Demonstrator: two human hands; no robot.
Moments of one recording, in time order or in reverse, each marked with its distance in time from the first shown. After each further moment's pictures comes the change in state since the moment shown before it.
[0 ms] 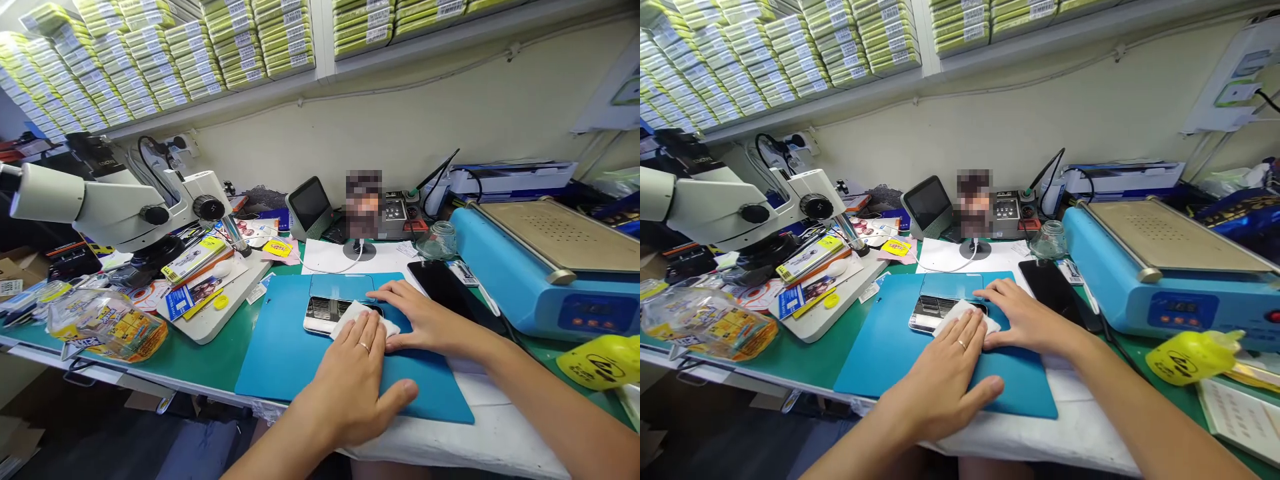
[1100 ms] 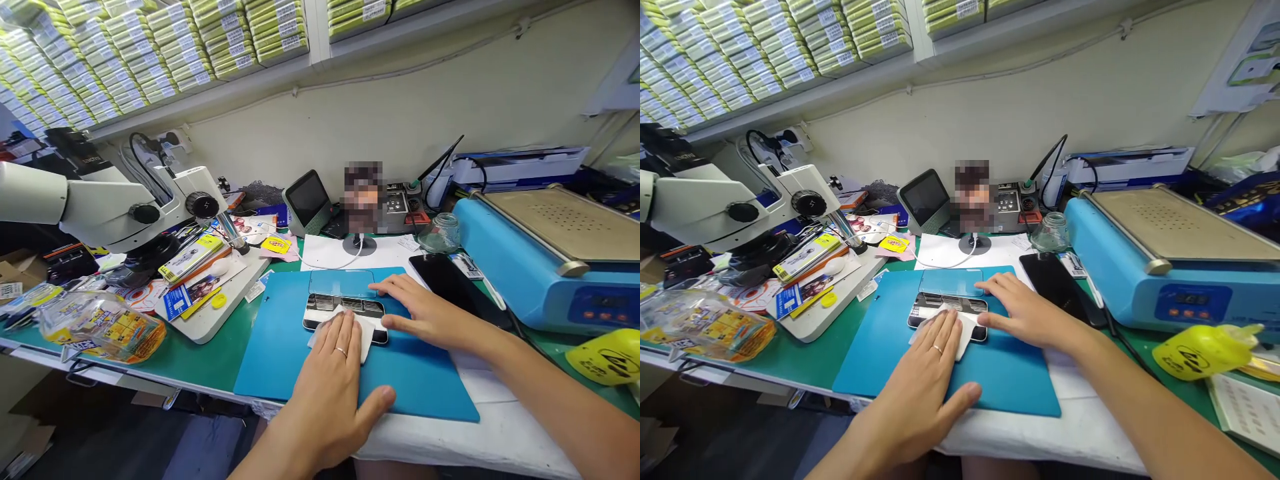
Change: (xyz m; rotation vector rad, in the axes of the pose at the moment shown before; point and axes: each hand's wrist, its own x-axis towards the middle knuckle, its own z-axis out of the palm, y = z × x) left_hand -0.029 -0.013 0.007 0.085 0.069 -0.118; right_hand 0.001 0.003 0.002 0.007 0.050 -0.004
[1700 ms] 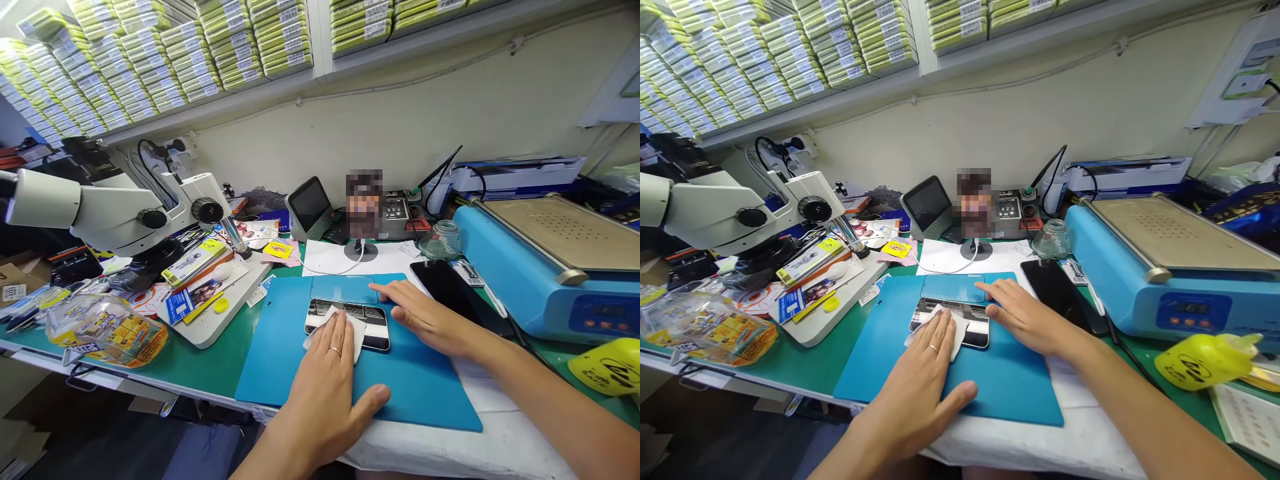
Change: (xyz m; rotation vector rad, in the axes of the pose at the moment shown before) left_hand 0.003 -0.006 -0.003 0.016 0.025 -0.052; right_hand 0.000 0.003 0.002 0.040 0.039 -0.007
